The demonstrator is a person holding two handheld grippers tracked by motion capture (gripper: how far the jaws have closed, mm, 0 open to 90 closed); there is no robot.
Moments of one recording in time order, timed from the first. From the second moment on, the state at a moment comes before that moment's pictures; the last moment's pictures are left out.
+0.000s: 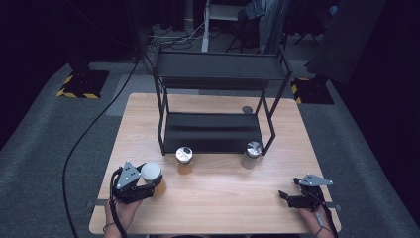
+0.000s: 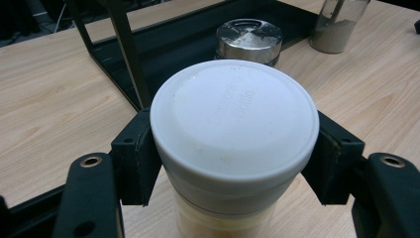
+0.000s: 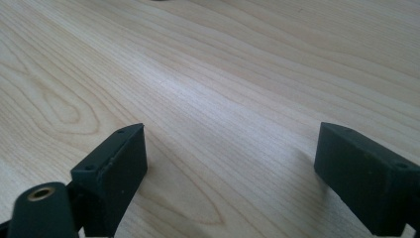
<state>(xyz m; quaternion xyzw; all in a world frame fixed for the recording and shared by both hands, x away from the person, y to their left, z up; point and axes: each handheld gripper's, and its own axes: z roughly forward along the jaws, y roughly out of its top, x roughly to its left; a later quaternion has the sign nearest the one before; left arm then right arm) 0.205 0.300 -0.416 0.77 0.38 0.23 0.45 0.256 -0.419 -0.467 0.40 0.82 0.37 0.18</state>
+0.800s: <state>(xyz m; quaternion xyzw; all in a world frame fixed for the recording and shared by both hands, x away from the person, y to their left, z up) 0.228 0.274 -0.374 0.78 0.39 0.23 0.43 0.256 -0.419 -0.467 0.40 0.82 0.37 0.19</state>
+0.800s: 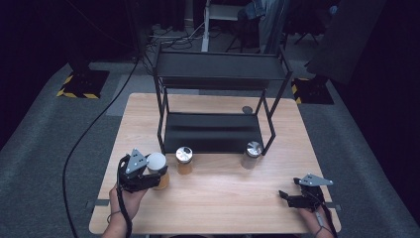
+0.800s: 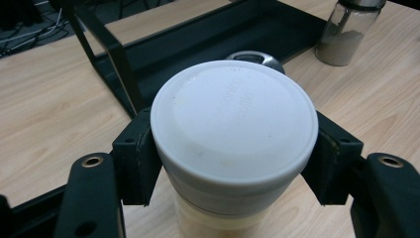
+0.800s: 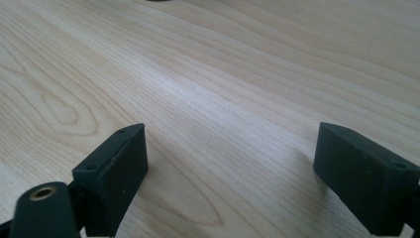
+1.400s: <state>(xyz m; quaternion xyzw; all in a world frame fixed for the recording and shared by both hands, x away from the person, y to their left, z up) 0.250 0.265 -0.329 0.78 0.39 0.23 0.44 0.256 -0.419 -0.467 0.40 0.82 0.37 0.18</state>
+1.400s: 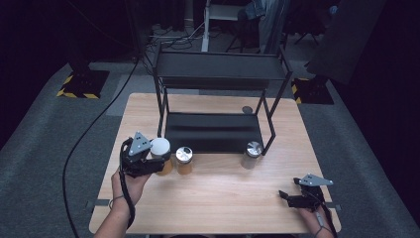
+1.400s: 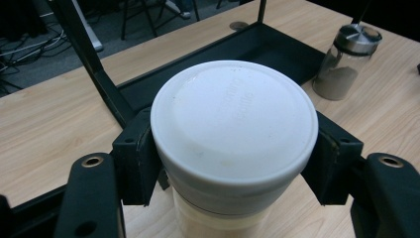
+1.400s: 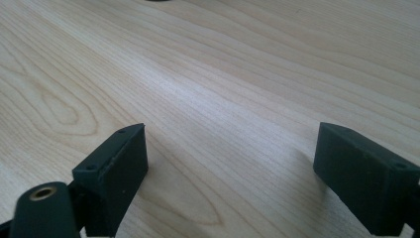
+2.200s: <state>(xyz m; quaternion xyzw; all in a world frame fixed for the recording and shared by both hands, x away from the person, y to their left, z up) 0.294 0.241 -0.284 0.78 0.38 0.23 0.44 0.256 -0.419 -0.467 0.40 0.82 0.37 0.18</state>
